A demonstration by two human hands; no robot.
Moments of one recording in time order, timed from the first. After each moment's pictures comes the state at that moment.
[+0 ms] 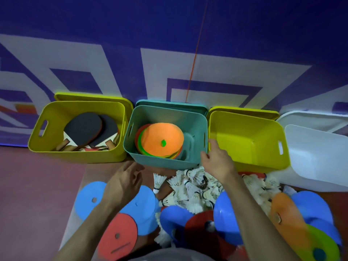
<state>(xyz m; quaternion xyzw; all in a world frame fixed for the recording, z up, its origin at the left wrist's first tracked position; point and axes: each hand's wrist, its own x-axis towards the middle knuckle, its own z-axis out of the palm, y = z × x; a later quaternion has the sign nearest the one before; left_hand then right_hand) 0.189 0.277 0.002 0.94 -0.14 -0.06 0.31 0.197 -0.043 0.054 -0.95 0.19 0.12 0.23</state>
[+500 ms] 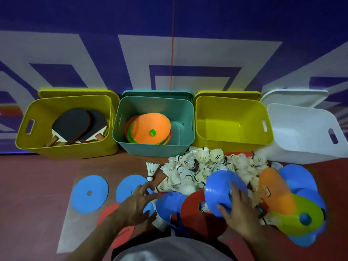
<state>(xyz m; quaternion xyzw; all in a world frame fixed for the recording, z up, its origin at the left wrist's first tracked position) 0.101 0.263 -0.055 0.86 -0.37 -0.27 0.20 -0.036 -0.094 -0.016 -0.94 0.24 0.19 0.18</state>
